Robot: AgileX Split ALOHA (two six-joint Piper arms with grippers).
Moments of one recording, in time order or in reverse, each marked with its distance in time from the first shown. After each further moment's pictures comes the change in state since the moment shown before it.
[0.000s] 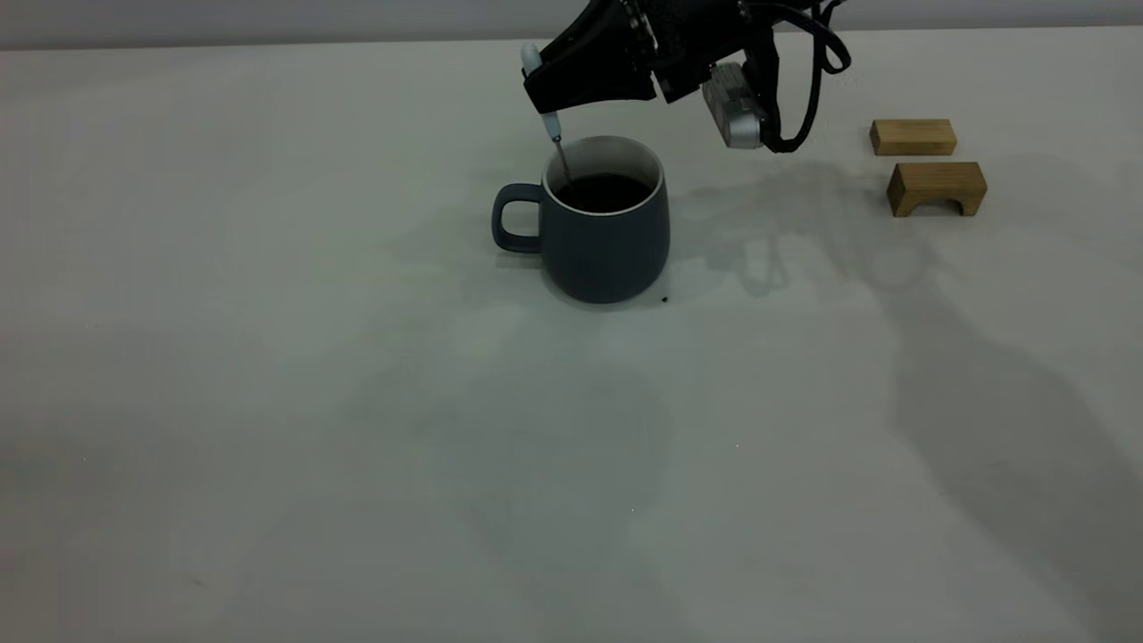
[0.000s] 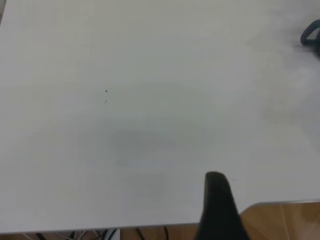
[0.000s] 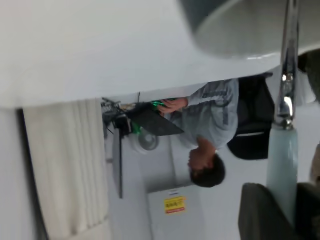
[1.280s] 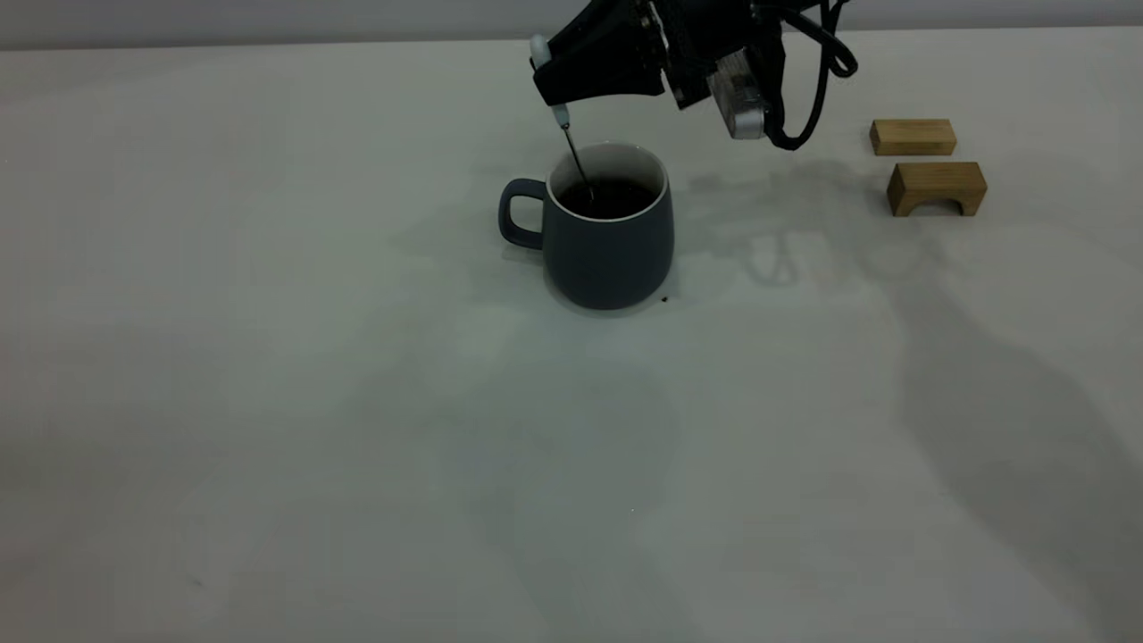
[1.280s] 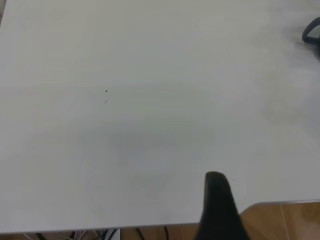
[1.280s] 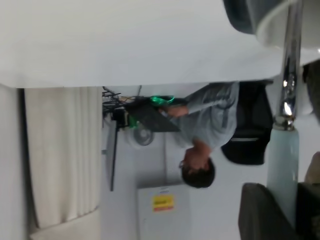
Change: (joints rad) left arm 0.000 0.000 0.000 0.000 0.000 0.000; right arm -0.011 0.000 0.000 -0.002 -0.002 -0.096
